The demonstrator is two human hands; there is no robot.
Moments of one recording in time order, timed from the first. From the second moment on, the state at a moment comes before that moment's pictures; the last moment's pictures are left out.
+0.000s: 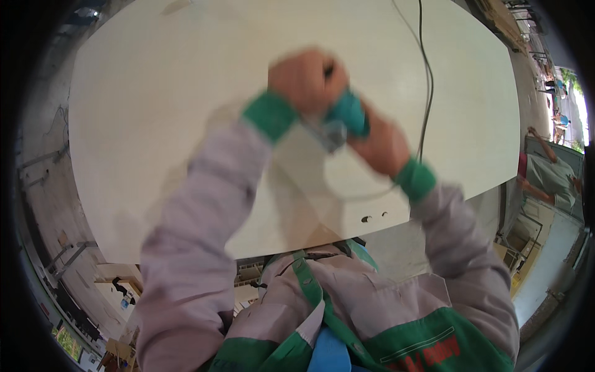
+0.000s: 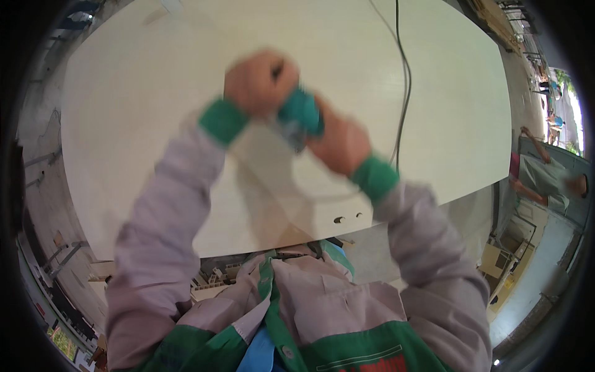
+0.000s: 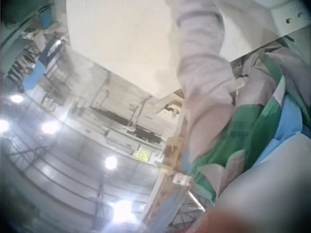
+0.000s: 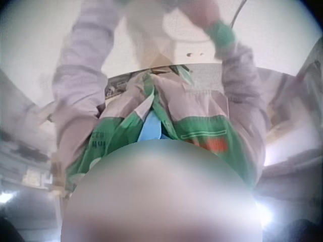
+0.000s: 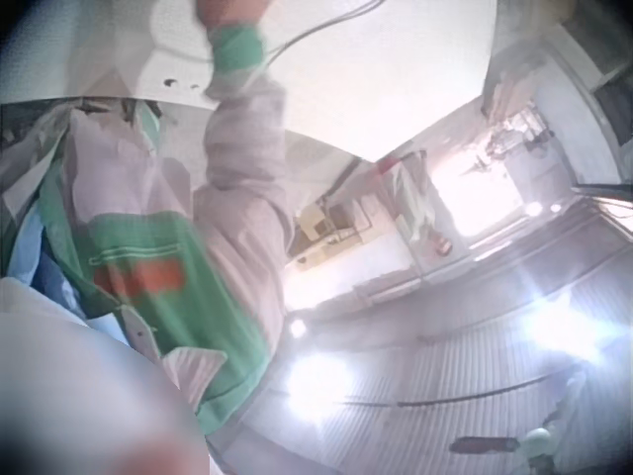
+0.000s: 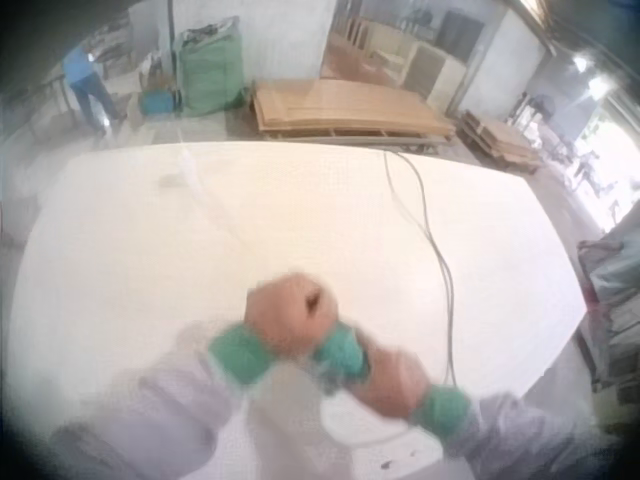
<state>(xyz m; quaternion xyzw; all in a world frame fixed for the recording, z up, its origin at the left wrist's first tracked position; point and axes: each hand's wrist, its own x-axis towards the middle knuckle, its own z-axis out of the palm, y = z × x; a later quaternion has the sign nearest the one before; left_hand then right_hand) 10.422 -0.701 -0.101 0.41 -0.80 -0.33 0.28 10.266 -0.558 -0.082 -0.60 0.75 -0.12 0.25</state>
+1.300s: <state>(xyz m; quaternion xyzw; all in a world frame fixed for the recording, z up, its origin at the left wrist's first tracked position) 10.806 -0.563 -0.082 0.55 -0.68 -0.28 0.39 10.586 -0.530 -0.054 -0.72 0.53 0.08 0.43</state>
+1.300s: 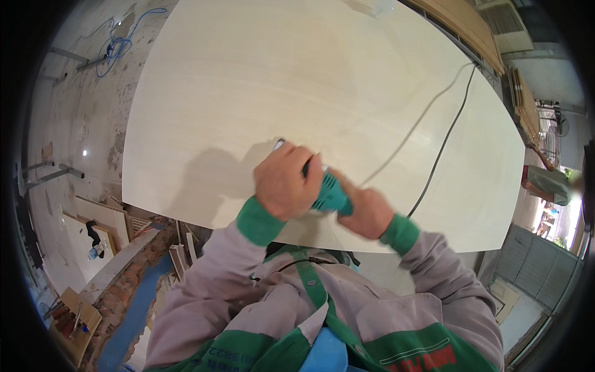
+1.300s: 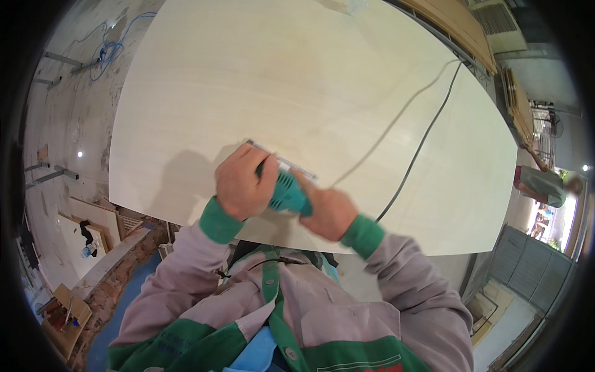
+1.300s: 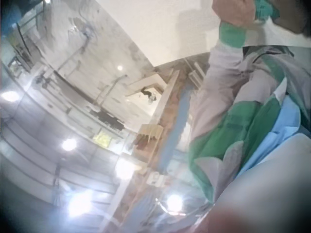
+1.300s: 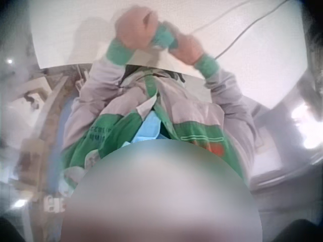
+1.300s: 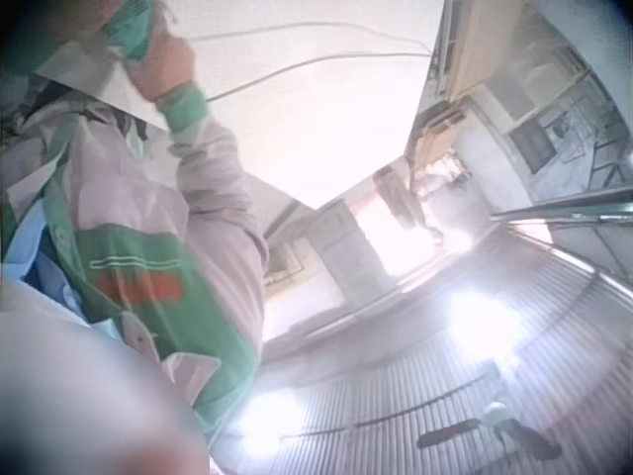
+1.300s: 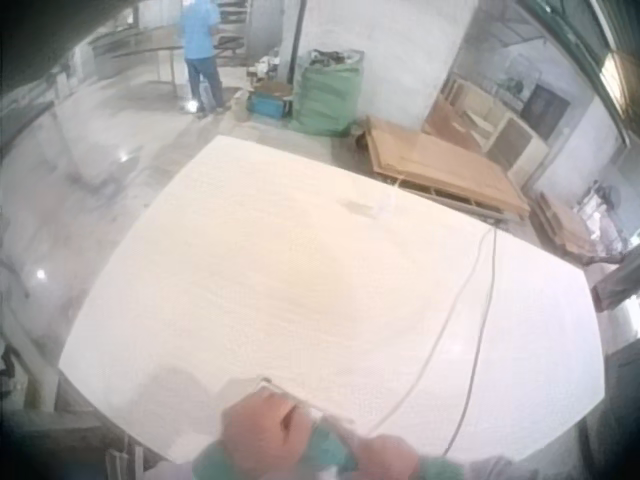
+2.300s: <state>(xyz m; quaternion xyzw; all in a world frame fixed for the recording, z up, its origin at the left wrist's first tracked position) 11.022 -0.444 -0.101 0.73 -0.52 -0.30 0.32 10.776 -0.459 -0.068 -0.77 0.34 0.01 0.54</state>
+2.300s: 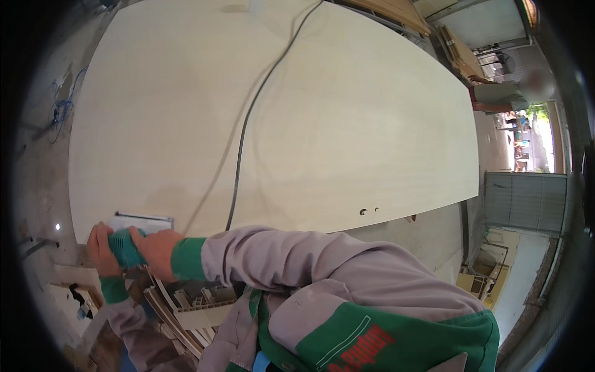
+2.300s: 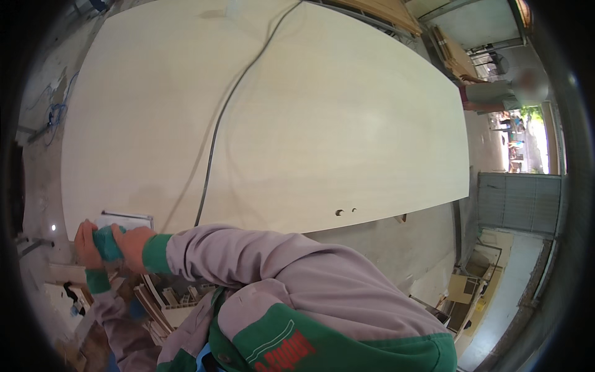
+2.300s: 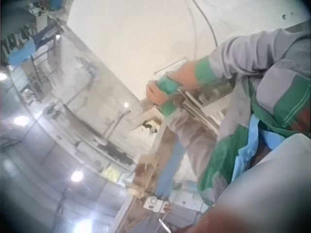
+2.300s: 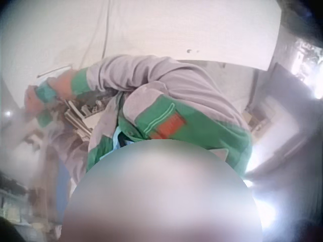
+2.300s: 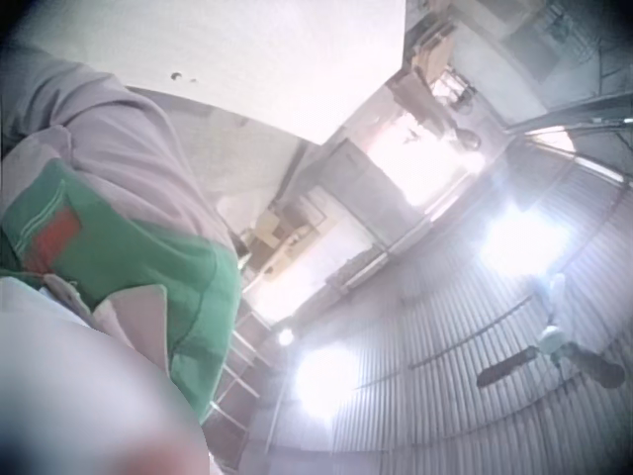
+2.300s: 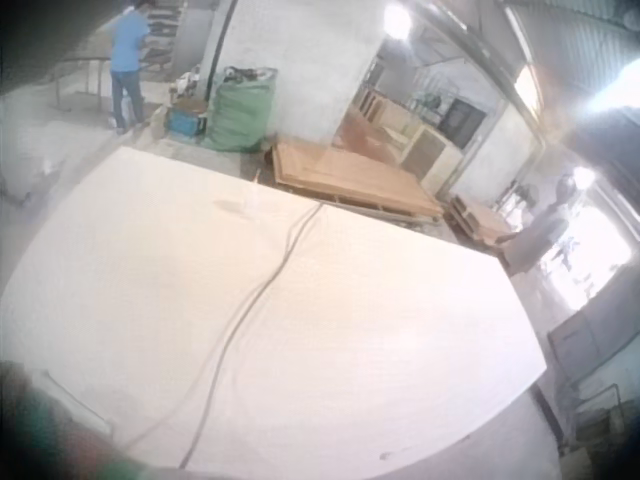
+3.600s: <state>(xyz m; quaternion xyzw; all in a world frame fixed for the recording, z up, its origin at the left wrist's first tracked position) 11.095 -0.426 -0.115 0.74 -0.41 -0.26 0.46 10.893 -0.495 -0.060 -0.87 0.31 0.05 0.37</state>
